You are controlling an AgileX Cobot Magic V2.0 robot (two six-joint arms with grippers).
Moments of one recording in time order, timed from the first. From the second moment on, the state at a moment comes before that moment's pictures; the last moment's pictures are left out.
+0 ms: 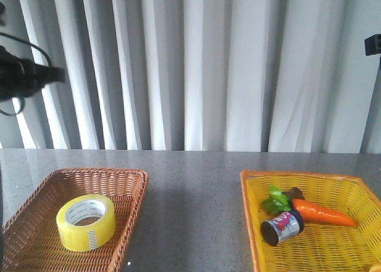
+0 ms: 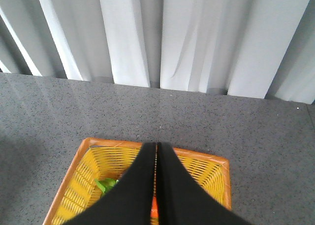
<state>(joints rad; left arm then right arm) -0.15 1.52 -1.74 0.19 0.69 -0.27 -0.10 1.59 -2.09 0.14 1.09 -0.12</state>
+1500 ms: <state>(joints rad) -0.15 1.25 -1.70 0.23 0.80 -0.22 -0.10 1.59 -2.09 0.14 1.09 -0.12</state>
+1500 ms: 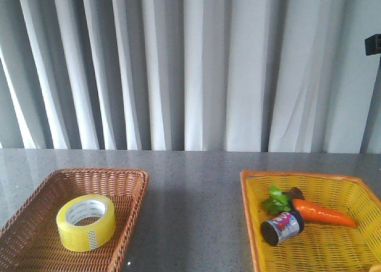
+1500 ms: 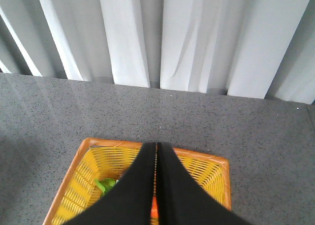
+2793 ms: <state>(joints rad) -0.07 -0.01 0.03 0.22 0.10 -0.22 -0.10 1.59 -2.09 0.14 1.09 -0.12</state>
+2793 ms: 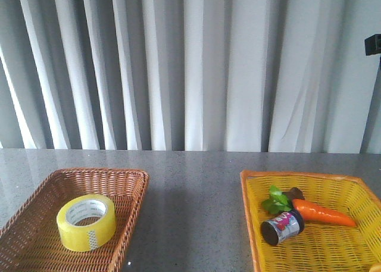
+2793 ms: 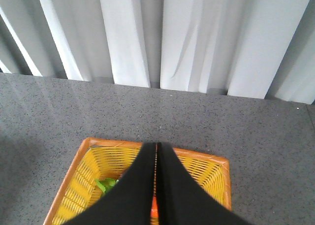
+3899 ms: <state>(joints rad) 0.02 -0.01 0.03 0.18 0.10 -0.22 -0.10 1.59 -2.09 0.14 1.09 -0.12</state>
